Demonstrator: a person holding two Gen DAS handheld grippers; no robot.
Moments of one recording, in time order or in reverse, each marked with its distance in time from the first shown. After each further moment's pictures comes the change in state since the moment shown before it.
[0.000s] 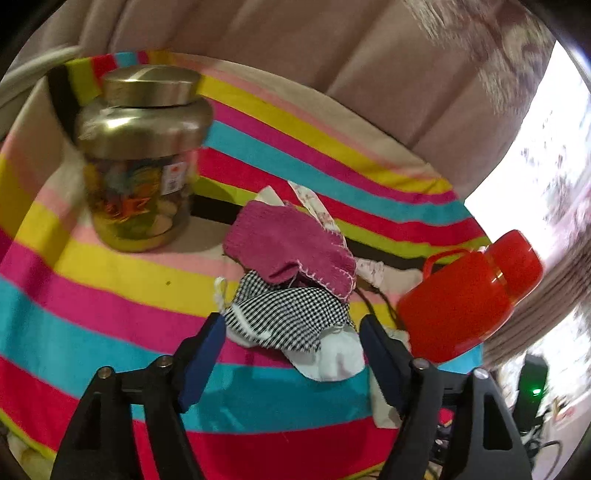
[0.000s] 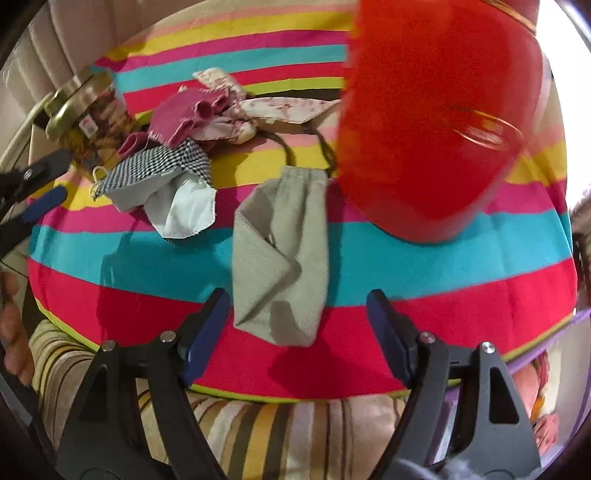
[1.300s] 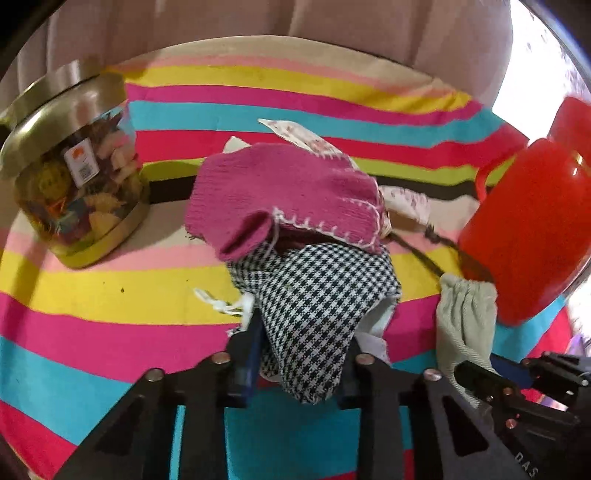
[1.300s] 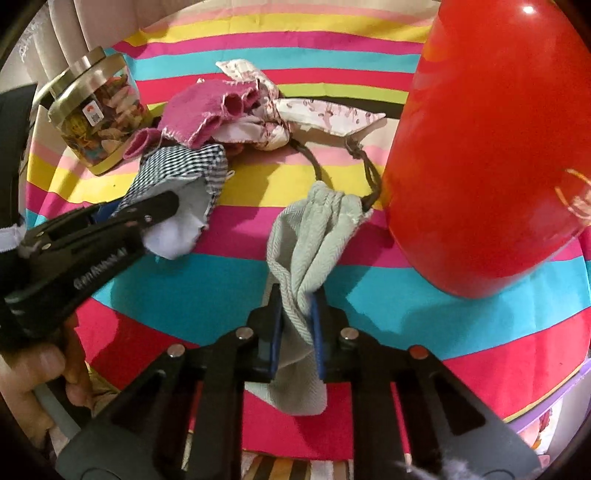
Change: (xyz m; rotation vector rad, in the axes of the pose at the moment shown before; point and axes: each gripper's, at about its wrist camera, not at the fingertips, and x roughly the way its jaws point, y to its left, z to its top) left arm 0.073 -0.033 -0.032 0.216 0.071 0.202; right arm 0.034 0.029 0.021 -0.083 -0.042 0.023
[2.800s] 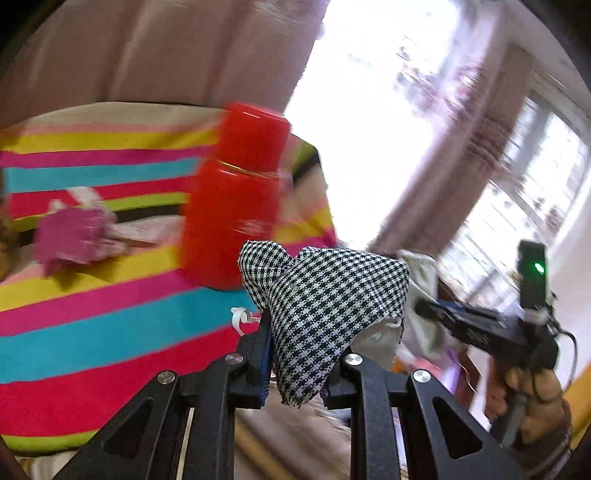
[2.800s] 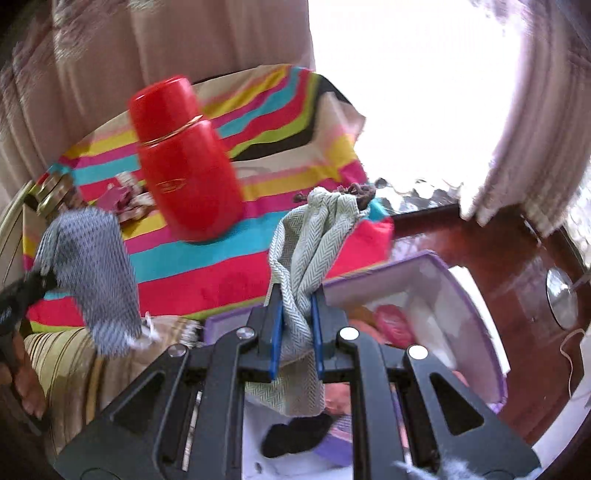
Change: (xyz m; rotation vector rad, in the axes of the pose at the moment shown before) left arm -0.159 -0.158 -0.054 0.219 -0.064 -0.564; right arm -0.219 -0.190 -0.136 0.309 -0.219 -0.224
